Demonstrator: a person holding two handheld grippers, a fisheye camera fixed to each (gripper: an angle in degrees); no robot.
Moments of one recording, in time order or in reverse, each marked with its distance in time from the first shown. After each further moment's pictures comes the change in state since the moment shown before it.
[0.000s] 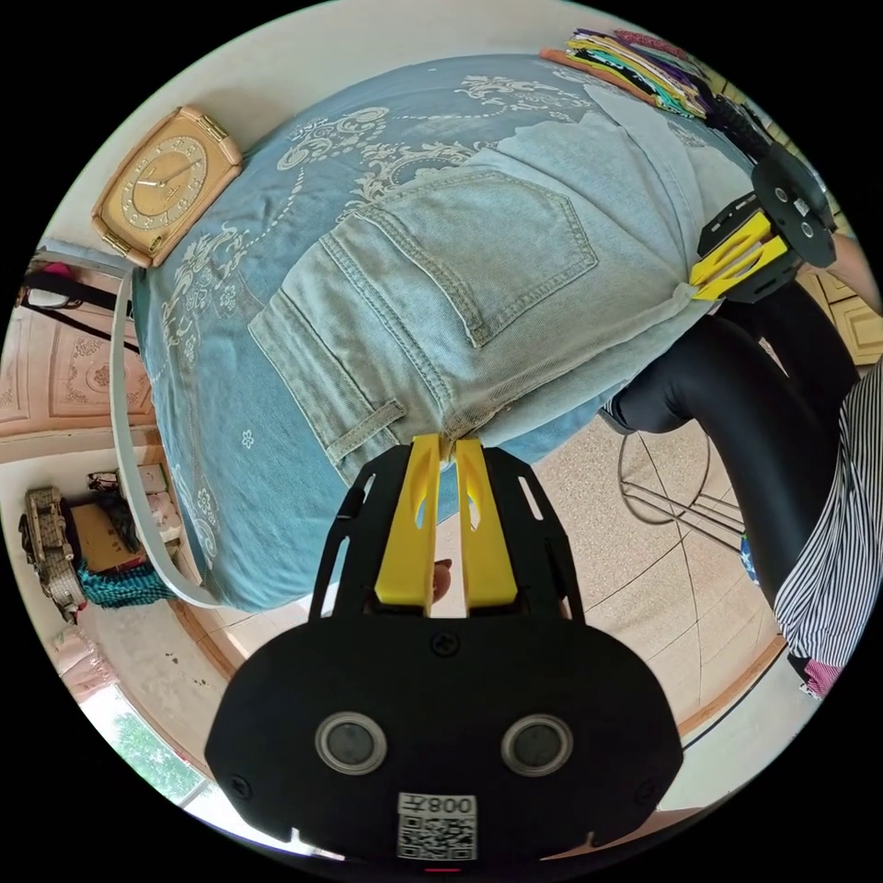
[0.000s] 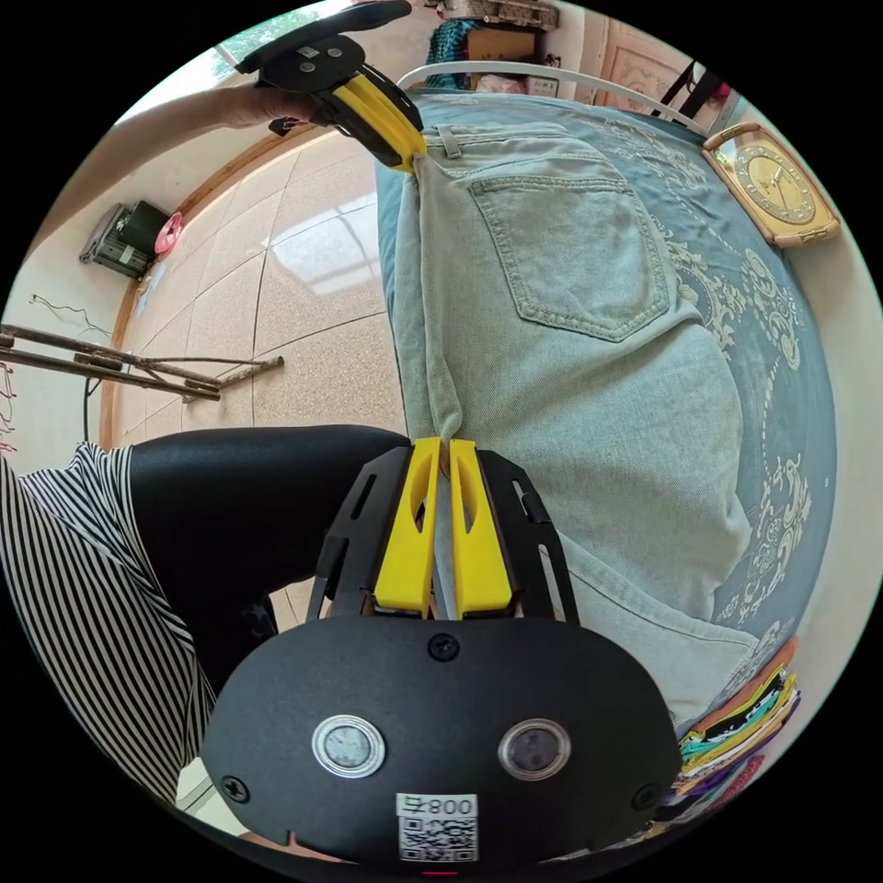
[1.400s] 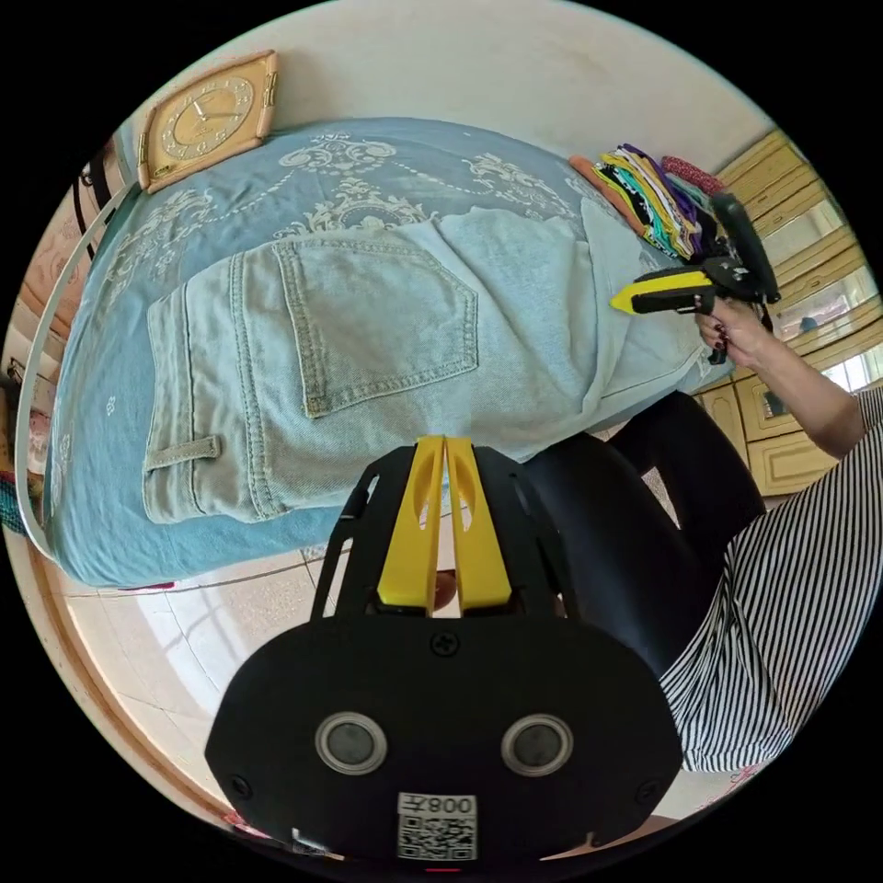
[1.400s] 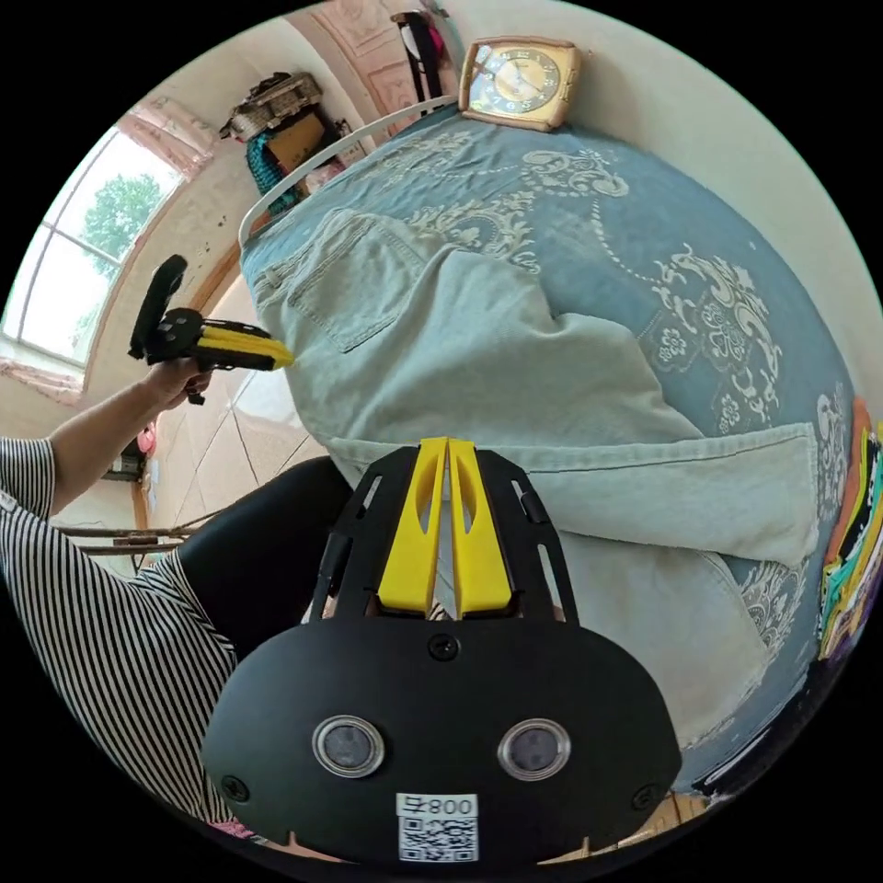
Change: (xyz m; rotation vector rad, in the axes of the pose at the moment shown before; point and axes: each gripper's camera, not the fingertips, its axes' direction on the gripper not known) left arm 0.035 -0.011 0.040 0.310 0.380 -0.292; right arm 0.214 0.203 -0.003 0.140 -0.075 0.582
